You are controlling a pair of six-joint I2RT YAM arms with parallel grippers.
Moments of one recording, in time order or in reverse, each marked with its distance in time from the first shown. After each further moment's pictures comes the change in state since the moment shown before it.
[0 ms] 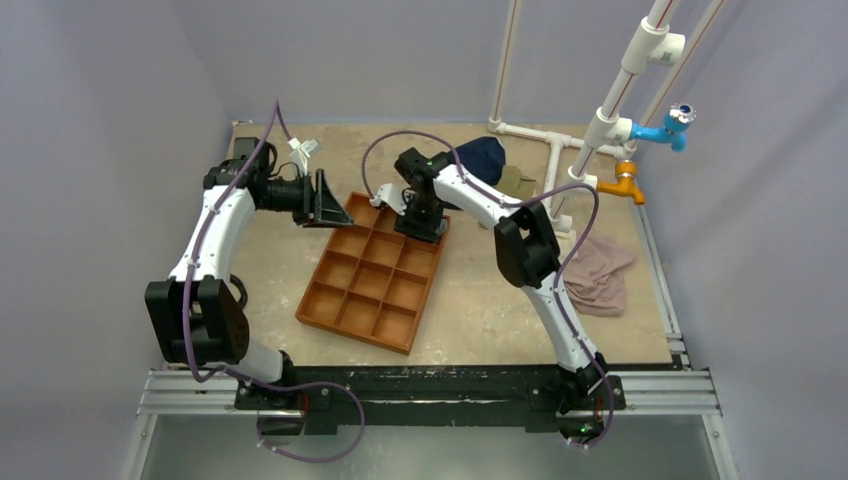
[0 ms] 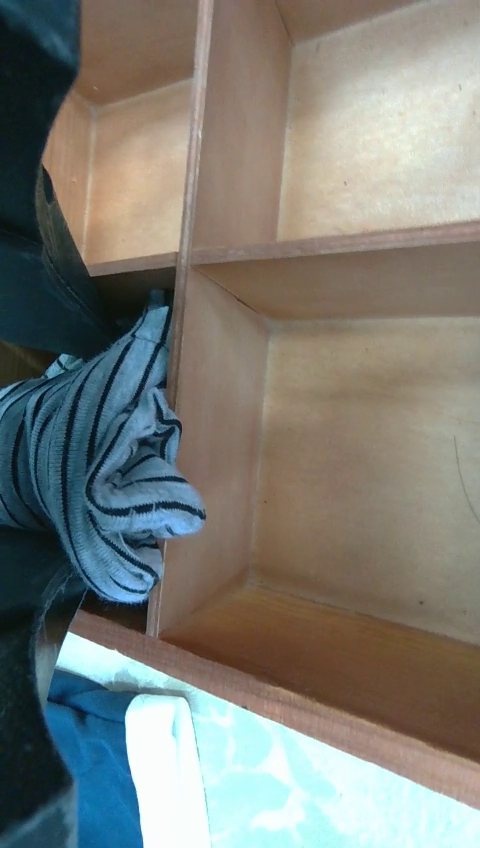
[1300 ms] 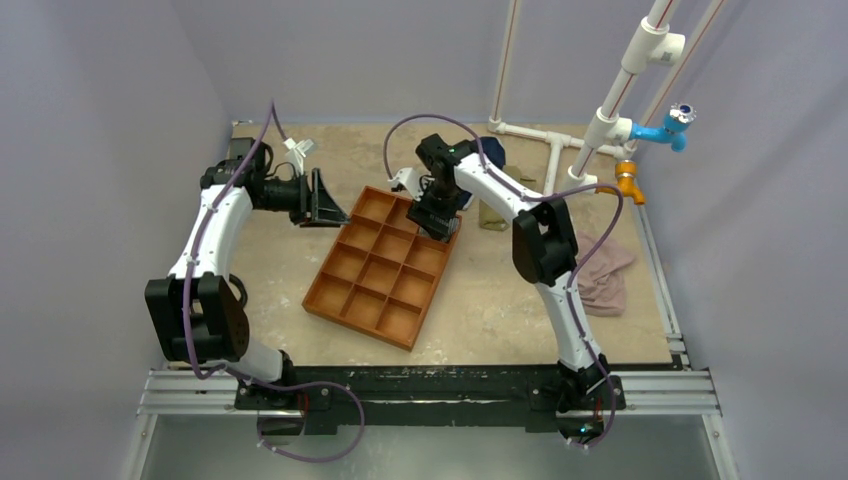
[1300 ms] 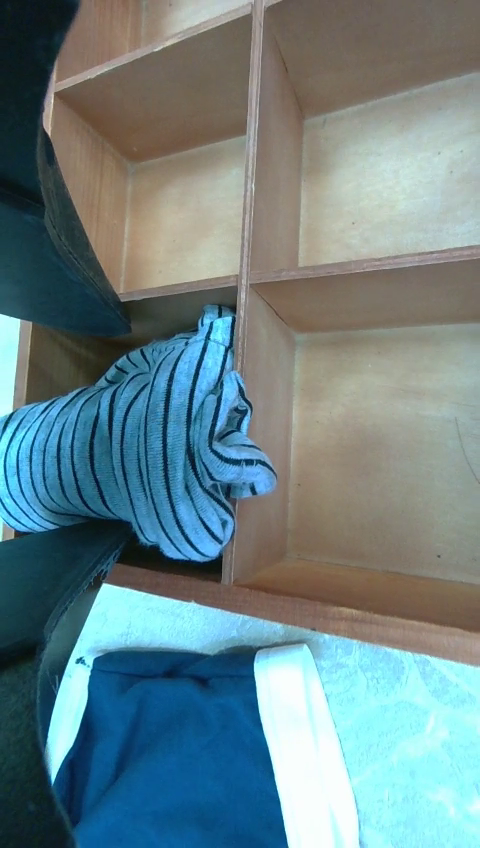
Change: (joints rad) left arm 0.024 0.011 0.000 -0.001 0.000 0.003; right arm -0.088 -0.098 -0.056 -0.004 -0.087 0.066
